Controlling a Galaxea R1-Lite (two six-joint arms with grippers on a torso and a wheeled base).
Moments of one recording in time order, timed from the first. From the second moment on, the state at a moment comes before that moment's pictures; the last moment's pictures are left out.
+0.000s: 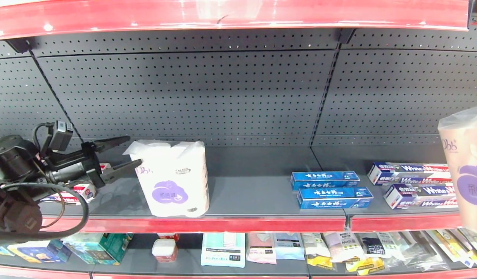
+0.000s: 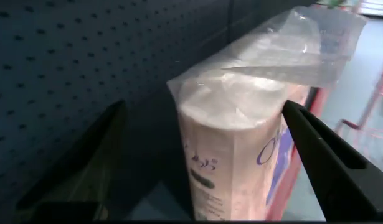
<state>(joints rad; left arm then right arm) 0.24 2.00 -0.54 -1.57 -1.12 0.00 -0.16 0.90 -0.64 -0.01 -0.05 -0.35</state>
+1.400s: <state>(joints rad) 0.23 1.34 -0.08 -1.13 -0.23 -0.17 -0.08 0.91 -0.65 -0.02 -0.01 -0.33</state>
